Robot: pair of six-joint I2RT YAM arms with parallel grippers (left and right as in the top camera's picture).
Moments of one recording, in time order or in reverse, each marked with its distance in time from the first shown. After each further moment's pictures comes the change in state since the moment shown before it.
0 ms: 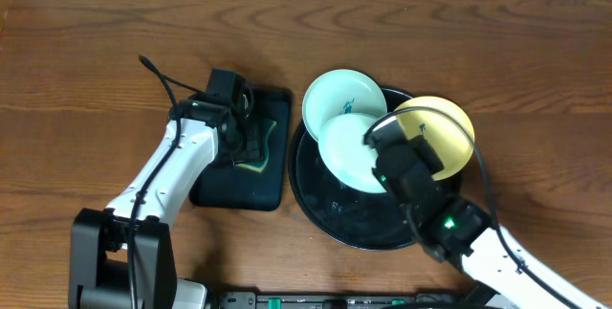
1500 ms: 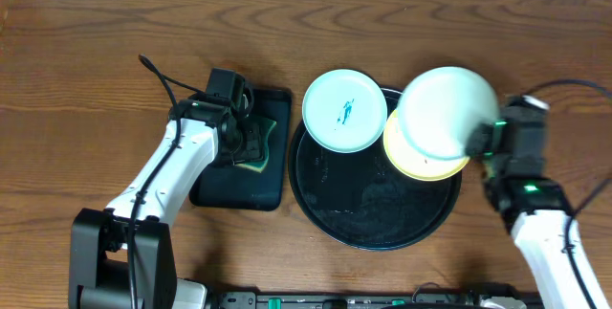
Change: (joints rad) left arm 0.000 0.000 0.000 0.002 0.000 0.000; right arm -0.813 0.002 0.002 -0.072 -0.422 0.559
